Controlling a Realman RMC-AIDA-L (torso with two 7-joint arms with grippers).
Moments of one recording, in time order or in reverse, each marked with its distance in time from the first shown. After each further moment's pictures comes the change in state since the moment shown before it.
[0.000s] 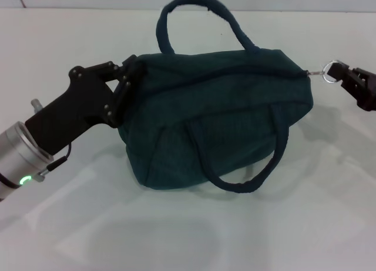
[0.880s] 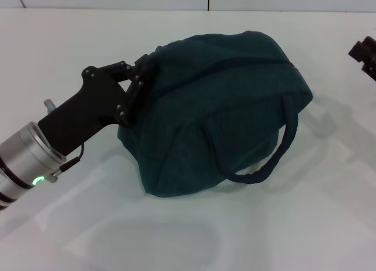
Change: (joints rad) left arm -0.011 -0.029 0.003 0.001 0.001 -0.002 -0.007; right arm -0.020 0.010 0.119 0.031 0.033 -0.125 -0.083
